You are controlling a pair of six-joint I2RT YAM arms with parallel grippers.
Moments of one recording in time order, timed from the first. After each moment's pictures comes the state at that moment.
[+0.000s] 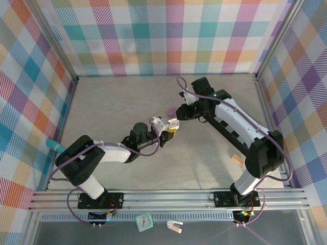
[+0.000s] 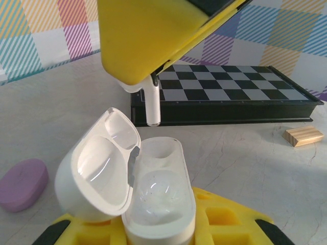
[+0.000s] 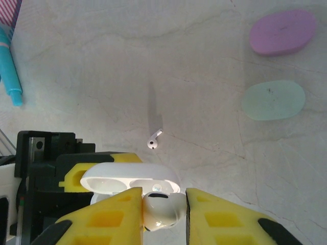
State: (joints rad) left arm -0.73 1.61 0.57 0.87 0.30 0.00; right arm 0.49 1.64 1.46 -0.86 -0.45 0.18
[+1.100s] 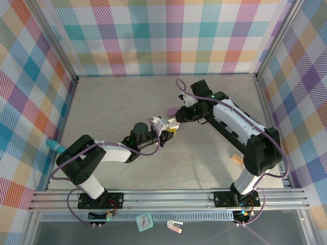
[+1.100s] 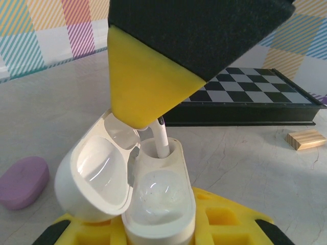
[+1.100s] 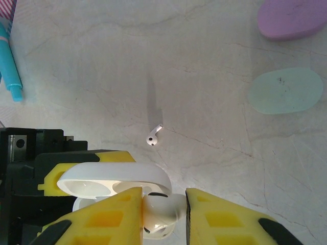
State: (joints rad) left arm -0.73 1.62 0.58 0.88 0.28 -0.02; right arm 0.48 1.67 1.42 -0.82 -0.50 0.18
